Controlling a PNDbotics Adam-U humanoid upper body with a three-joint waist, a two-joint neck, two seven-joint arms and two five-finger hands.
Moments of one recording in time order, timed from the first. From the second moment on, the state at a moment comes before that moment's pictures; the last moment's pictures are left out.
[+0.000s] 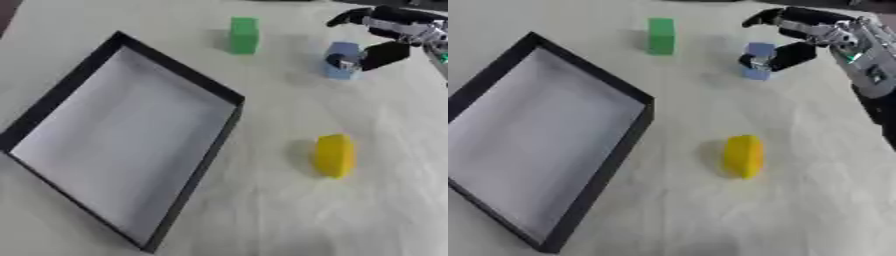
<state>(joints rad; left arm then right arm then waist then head) -0.59 0.44 -0.03 -1.94 0.33 -0.02 0.34 -0.59 -0.94 0.08 -1.36 0.45 -0.19 0.50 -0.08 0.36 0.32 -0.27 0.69</state>
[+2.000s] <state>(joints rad) -0.59 0.44 -0.03 -1.93 0.34 -0.01 0.33 -0.58 -0.94 0.07 -1.28 0.62 -0.25 0.43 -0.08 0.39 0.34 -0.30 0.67</state>
